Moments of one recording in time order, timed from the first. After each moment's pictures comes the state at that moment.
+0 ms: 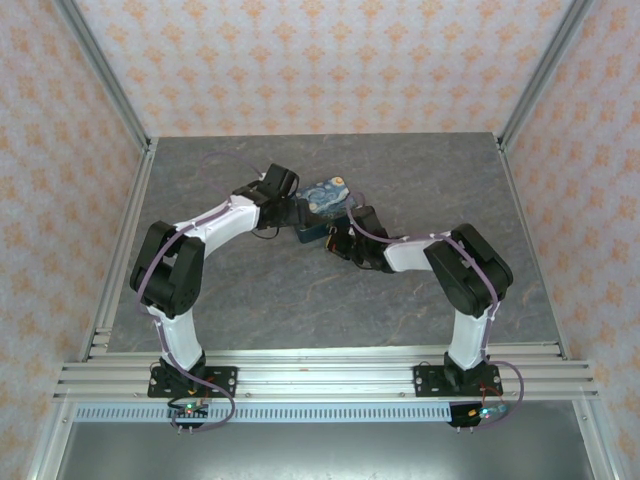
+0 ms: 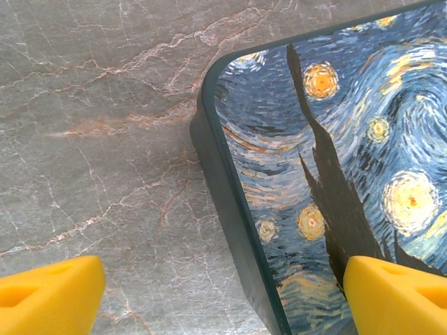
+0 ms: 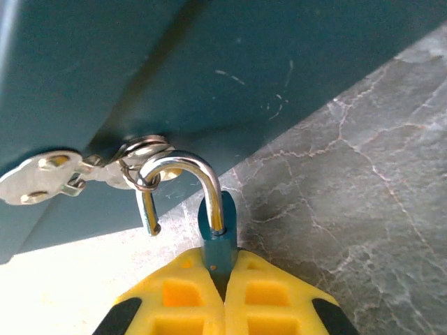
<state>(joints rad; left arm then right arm) -0.41 1.85 1.32 -0.51 -0.08 -0.59 0.59 1.87 0.88 0.25 -0.23 0.94</state>
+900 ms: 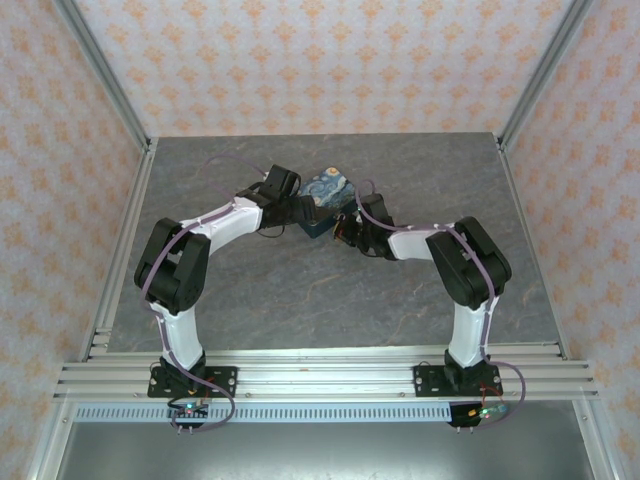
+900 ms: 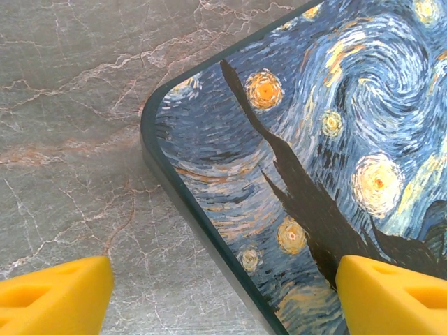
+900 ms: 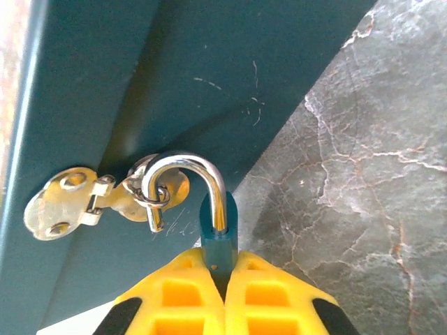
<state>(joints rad) -0.41 1.89 1.30 -0.38 -0.02 -0.62 0.50 1.91 0.97 0.20 -0.24 0.92</state>
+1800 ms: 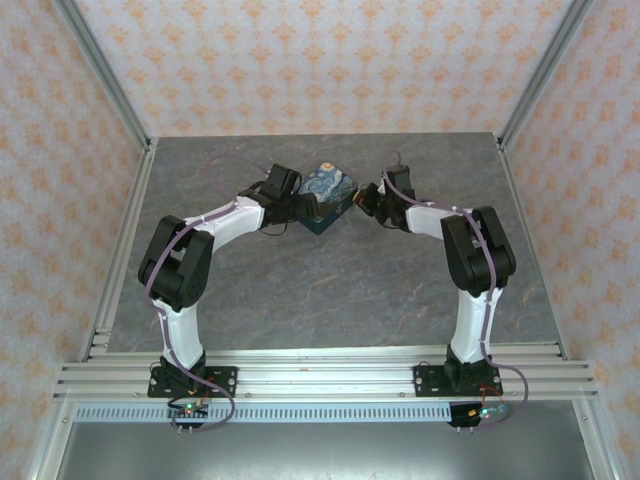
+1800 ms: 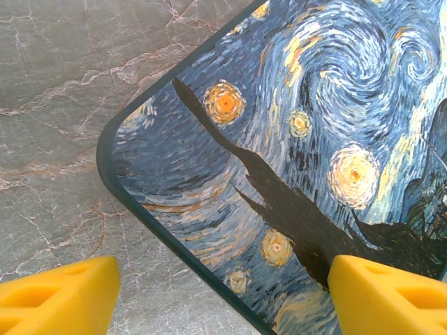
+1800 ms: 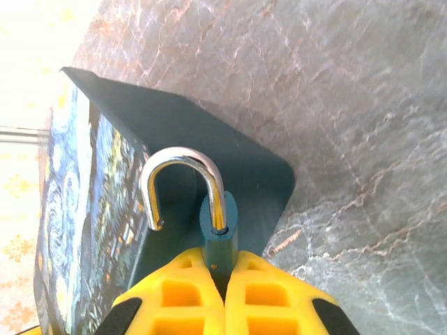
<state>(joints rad) -0.41 1.92 1.31 -0.32 0.02 -0.62 0.31 1.98 1.18 0.12 -0.34 0.88</state>
